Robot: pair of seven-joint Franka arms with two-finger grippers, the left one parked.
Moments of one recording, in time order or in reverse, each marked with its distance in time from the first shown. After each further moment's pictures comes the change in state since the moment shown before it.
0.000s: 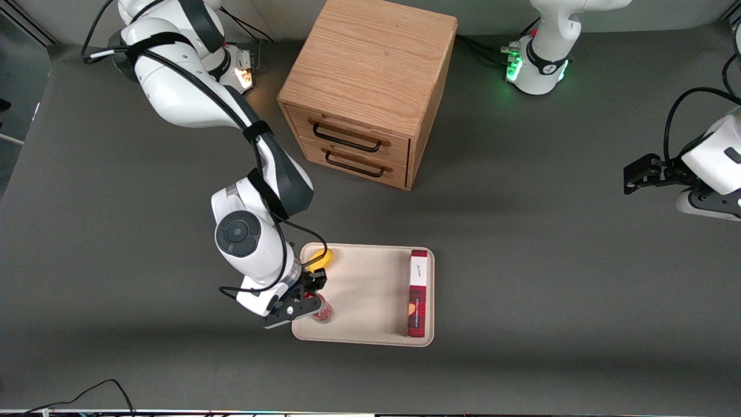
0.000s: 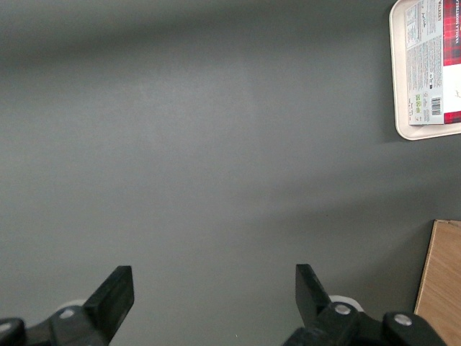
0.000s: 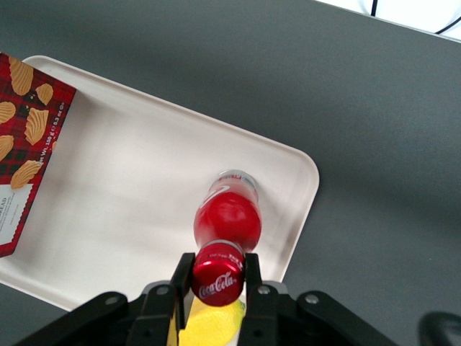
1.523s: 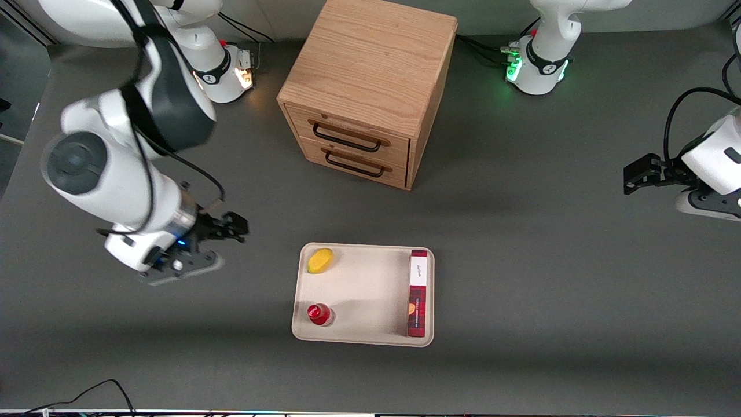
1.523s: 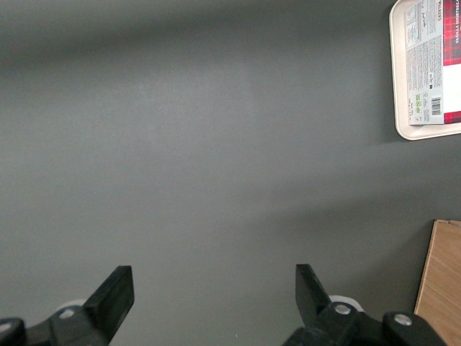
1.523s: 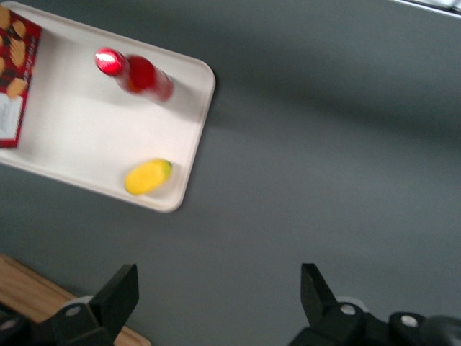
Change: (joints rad) arm -0.168 -0.506 -0.001 -0.308 0.031 -0.353 -0.093
